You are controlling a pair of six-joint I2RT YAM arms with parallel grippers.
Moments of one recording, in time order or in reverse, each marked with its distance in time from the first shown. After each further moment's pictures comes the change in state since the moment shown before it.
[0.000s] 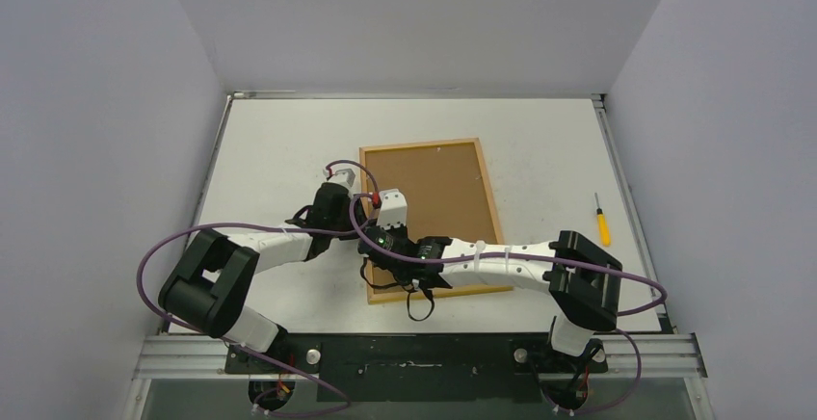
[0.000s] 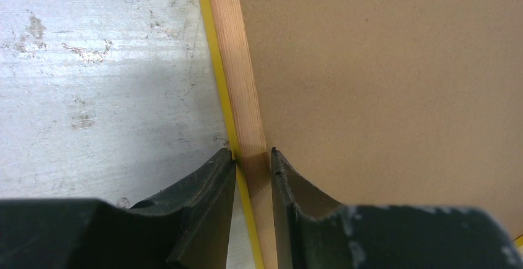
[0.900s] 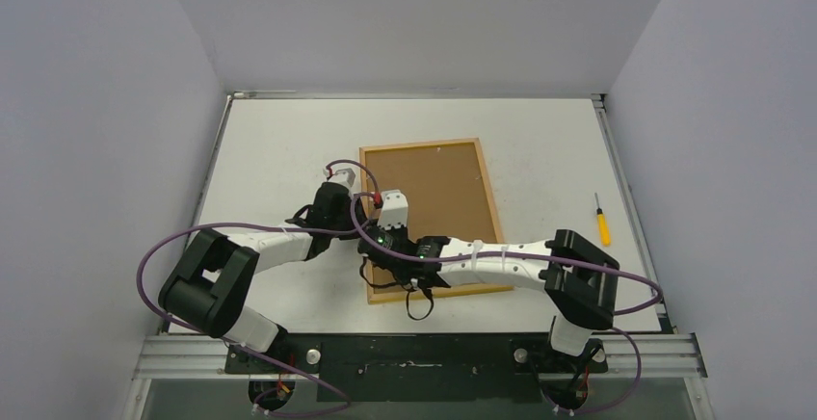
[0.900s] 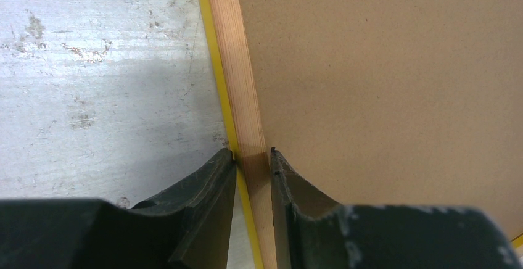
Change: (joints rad) left arm 0.000 0.000 0.005 -0.009 0.000 0.001; right arm -0.004 0.033 0.026 -0.024 0.007 0.036
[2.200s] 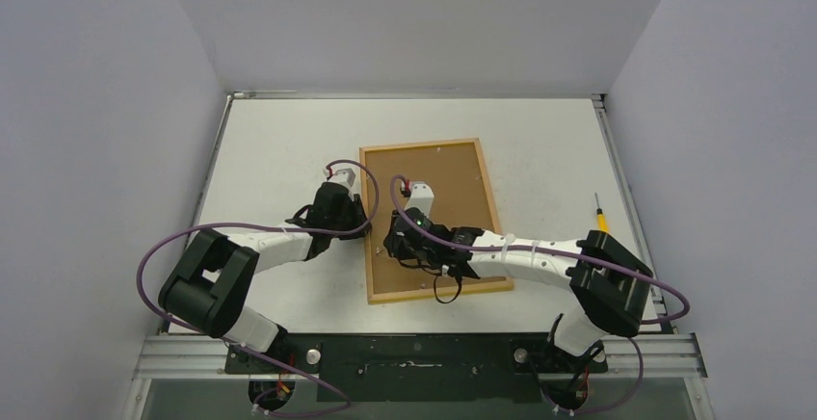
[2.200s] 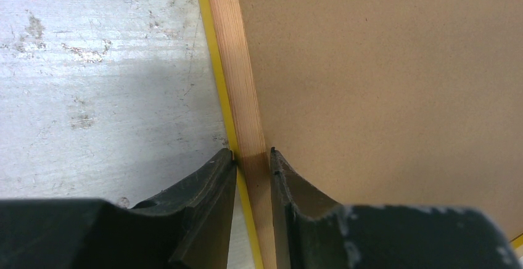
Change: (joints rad) left arm 0.000 0.000 0.000 0.000 0.000 0.000; right arm -0.159 -0.156 -0.226 0.189 -0.293 0.026
